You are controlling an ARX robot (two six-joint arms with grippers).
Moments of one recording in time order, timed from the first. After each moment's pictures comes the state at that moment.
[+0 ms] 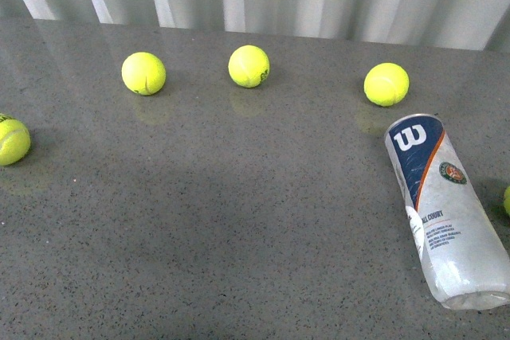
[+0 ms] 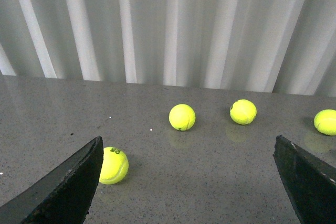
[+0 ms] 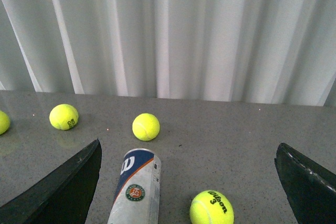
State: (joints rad) left arm 0.00 0.00 0.02 0.00 0.00 0.00; right arm 0.00 0.00 0.01 0.00 0.00 0.00
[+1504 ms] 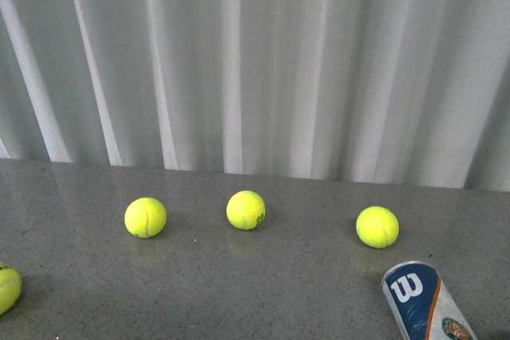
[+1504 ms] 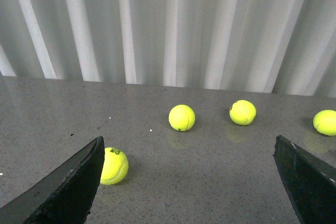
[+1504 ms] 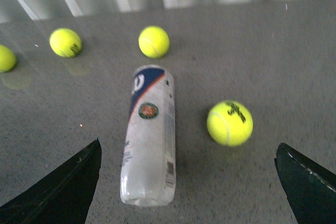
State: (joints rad) left arm 0.00 0.00 0.02 0.00 0.00 0.00; right arm -0.08 0.30 0.15 -0.25 -0.10 0.11
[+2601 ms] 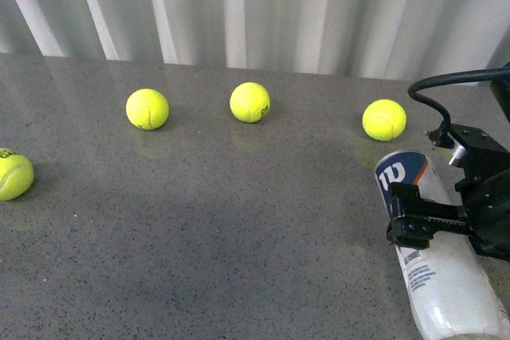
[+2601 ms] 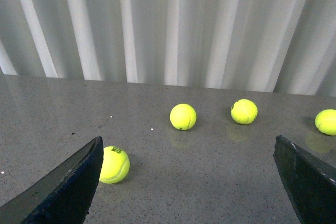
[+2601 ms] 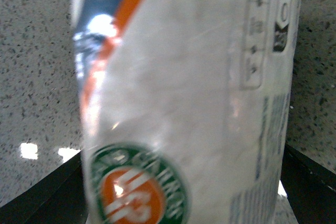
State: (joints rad) left arm 0.00 0.00 0.02 0.00 0.00 0.00; right arm 0.15 1.99 0.86 -0.06 -0.11 0.23
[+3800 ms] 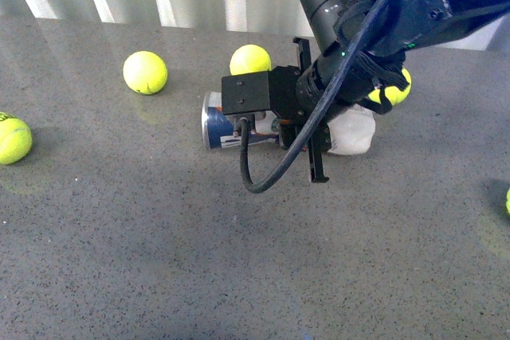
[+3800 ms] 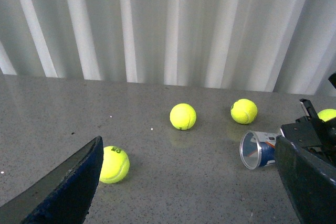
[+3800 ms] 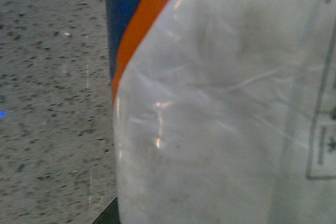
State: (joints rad) left arm 0.00 0.00 0.02 0.00 0.00 0.00; right arm 0.41 2.34 1.46 -0.12 -0.18 -1.27
